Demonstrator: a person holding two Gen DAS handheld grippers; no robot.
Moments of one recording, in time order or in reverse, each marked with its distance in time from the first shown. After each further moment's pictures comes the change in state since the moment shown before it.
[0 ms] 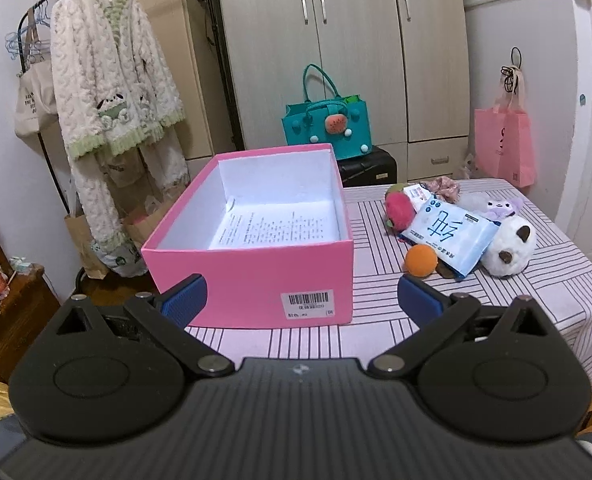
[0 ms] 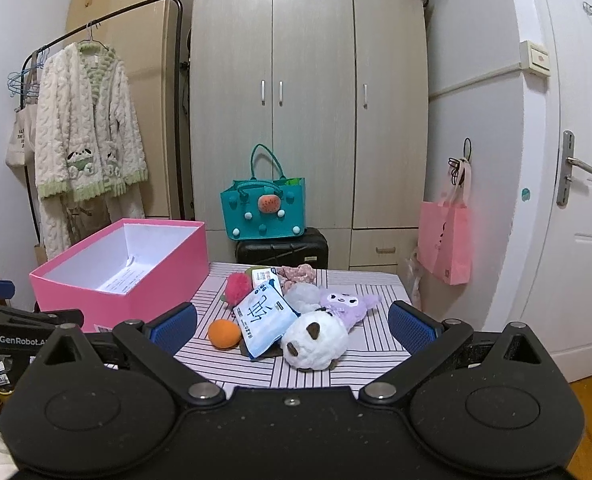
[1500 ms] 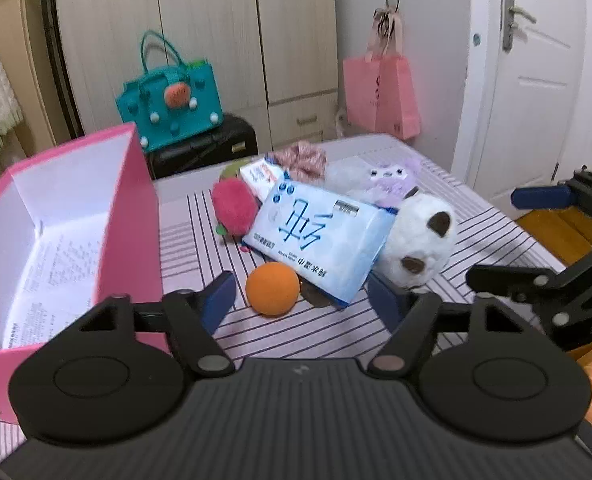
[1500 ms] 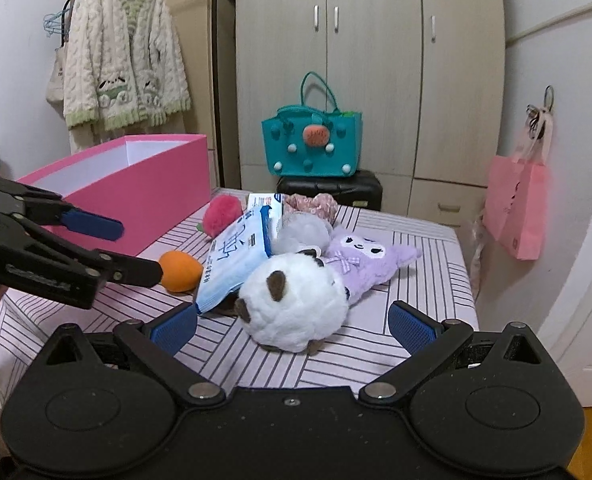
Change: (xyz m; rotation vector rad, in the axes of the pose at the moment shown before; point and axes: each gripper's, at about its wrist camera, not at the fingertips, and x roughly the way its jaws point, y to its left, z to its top) left arm 0.129 -0.096 0.018 0.168 0.093 -0.400; right arm 0.150 -0.075 -0.039 -0.098 0.176 0.236
